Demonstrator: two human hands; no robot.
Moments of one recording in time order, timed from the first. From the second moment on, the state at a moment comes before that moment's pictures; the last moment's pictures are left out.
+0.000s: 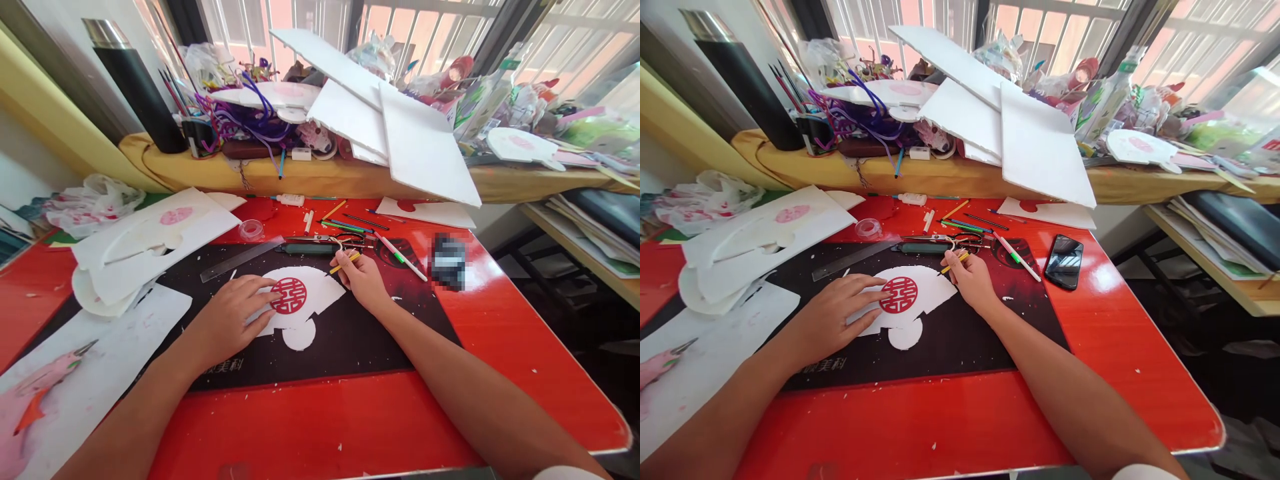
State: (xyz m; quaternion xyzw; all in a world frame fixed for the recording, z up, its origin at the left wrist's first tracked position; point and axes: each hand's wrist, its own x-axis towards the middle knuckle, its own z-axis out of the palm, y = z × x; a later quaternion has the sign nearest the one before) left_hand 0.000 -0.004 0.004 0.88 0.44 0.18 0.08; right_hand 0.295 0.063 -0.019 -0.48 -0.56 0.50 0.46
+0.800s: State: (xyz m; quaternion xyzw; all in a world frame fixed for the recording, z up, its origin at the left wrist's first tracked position) left_hand -0.003 -0.001 -0.007 0.89 0.41 0.18 0.10; right_hand 0.276 0.037 -0.010 -0.43 -0.56 0.56 0.43
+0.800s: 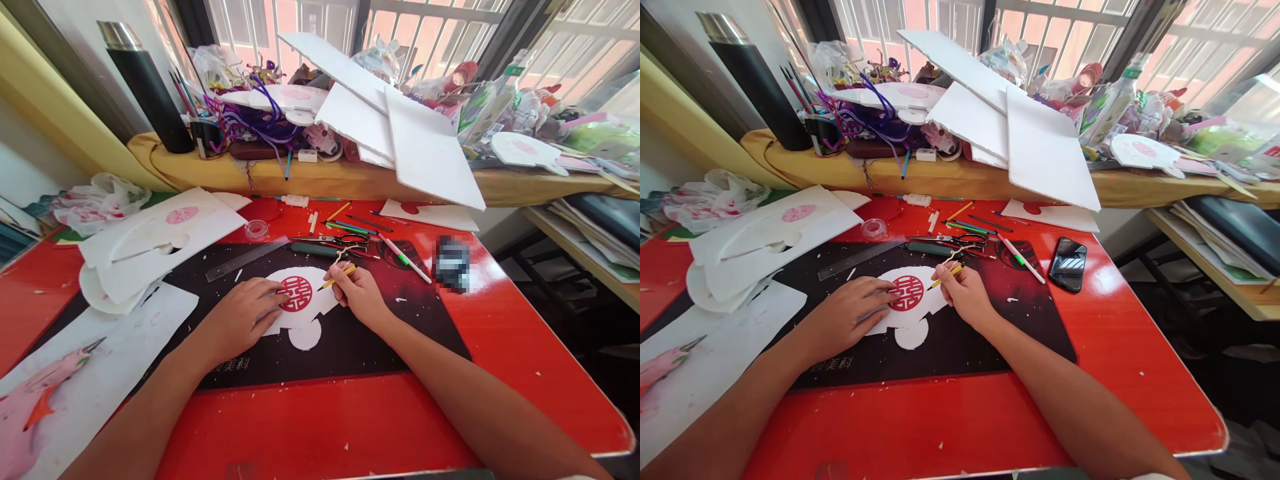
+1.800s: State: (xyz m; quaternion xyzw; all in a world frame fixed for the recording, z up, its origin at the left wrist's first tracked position) left_hand -0.001 0.006 -0.007 0.87 0.43 0.19 0.14; right_hand 0.280 0.040 -0.010 -0.44 -0.55 0.55 0.45
